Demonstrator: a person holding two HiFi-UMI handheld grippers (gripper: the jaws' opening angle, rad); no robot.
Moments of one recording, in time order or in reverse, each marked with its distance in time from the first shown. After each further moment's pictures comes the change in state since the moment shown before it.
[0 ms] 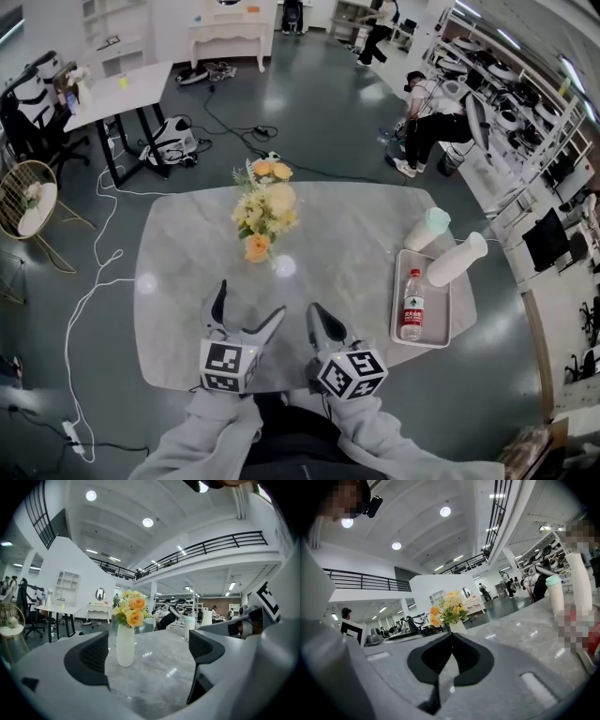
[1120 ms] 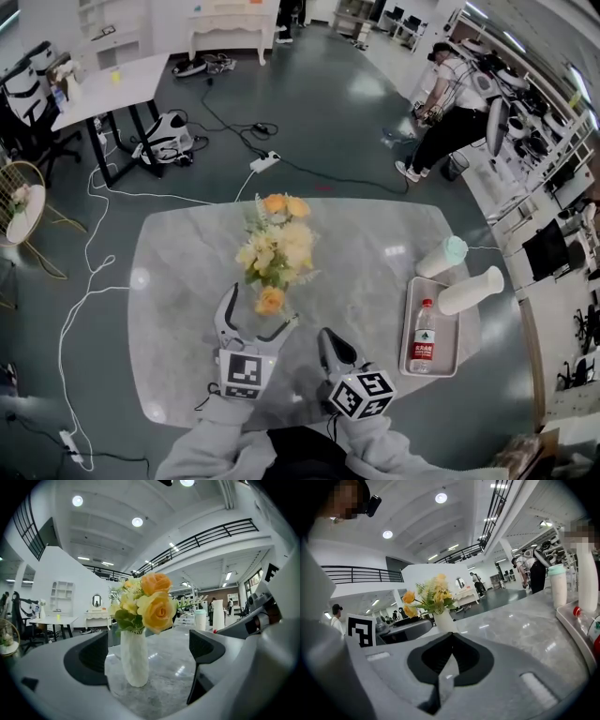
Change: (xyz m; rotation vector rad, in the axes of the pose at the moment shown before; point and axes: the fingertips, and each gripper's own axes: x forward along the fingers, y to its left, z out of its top) left arm 0.102 0.051 -0.006 0.148 -0.019 -0.009; right arm 0.073 -0.053 -0.023 0.016 0.133 -0.073
